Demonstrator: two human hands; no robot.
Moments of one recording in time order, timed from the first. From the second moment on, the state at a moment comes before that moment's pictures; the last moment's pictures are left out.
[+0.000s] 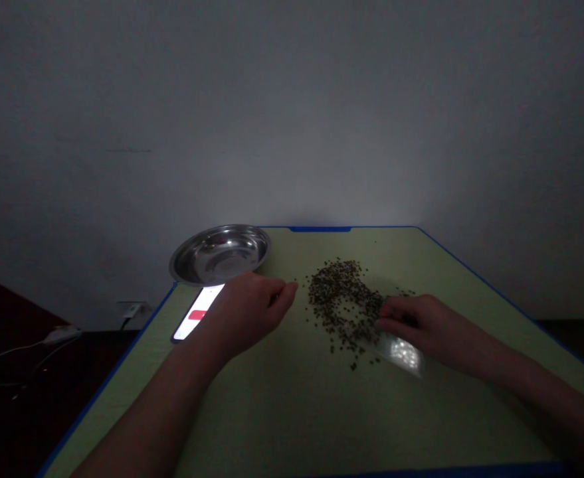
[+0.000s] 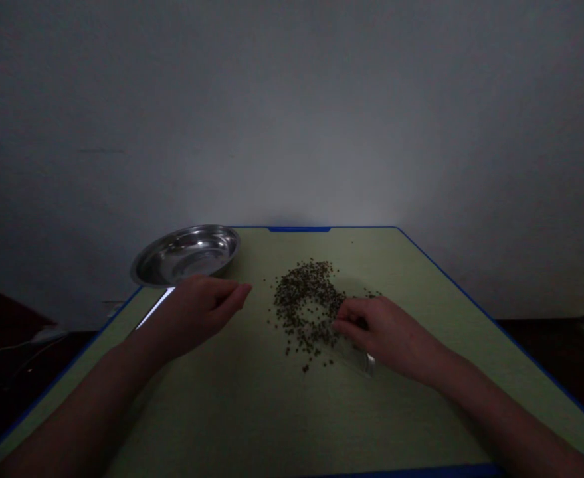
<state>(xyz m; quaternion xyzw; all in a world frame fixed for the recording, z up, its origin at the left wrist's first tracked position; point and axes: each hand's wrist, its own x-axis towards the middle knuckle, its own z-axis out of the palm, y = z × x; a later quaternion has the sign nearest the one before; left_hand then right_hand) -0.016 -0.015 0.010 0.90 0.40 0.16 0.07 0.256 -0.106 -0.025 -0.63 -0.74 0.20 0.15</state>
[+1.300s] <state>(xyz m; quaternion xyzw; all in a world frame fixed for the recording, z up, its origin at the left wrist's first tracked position) -0.016 -0.020 0.012 0.90 0.40 0.16 0.07 0.215 -0.087 -0.019 -0.57 -0.80 0.15 0.12</state>
